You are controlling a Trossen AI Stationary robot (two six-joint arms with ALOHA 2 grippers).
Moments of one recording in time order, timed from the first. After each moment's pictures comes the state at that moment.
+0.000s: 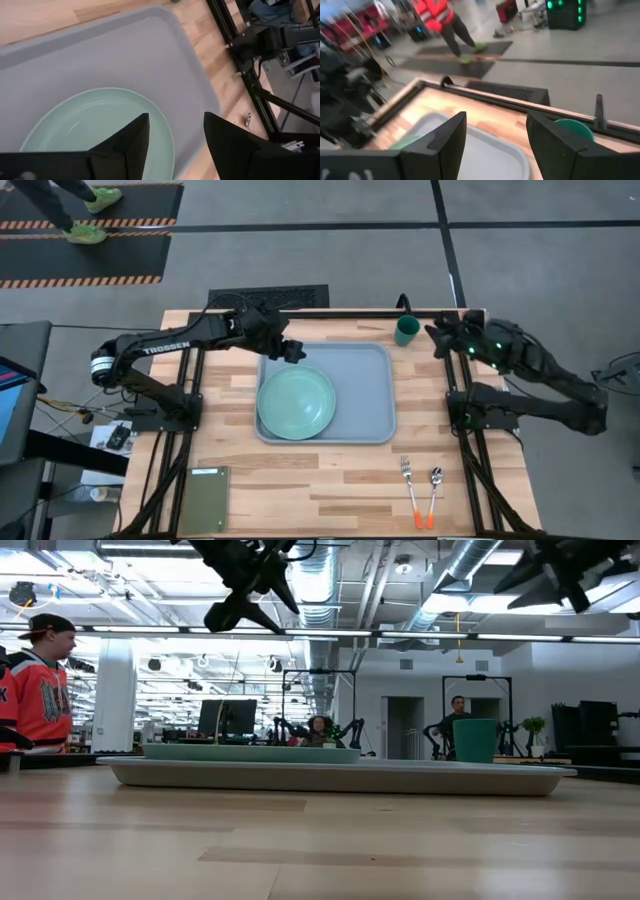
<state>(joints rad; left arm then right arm) 0.32 1.39 1.24 -0.61 0.13 -0.83 -0.43 0.48 0.77 -0.59 0.35 0.50</state>
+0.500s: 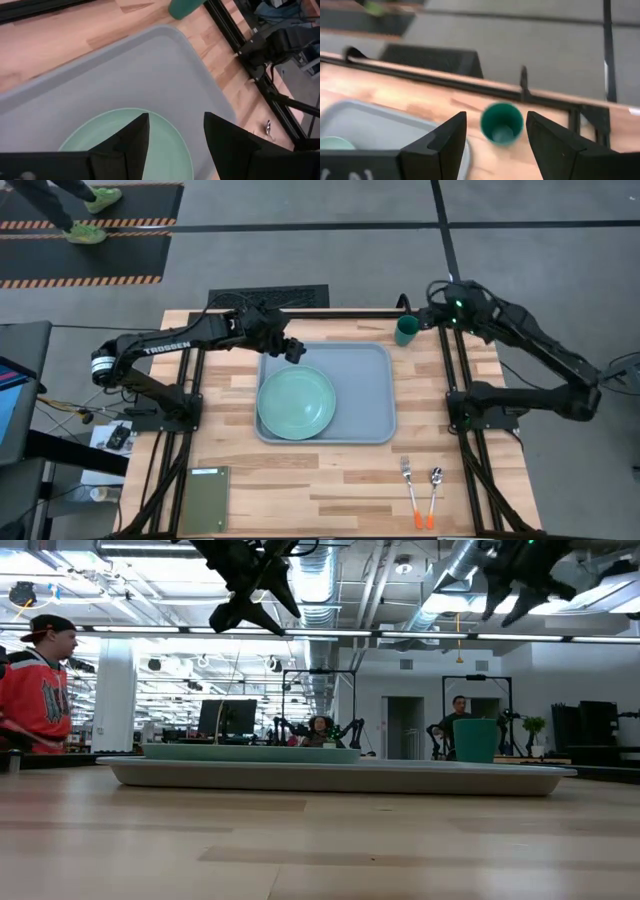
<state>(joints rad) 0.32 1.39 1.24 -0.58 0.04 -0.72 -0.65 0.94 1.16 -0.97 0.39 0.56</state>
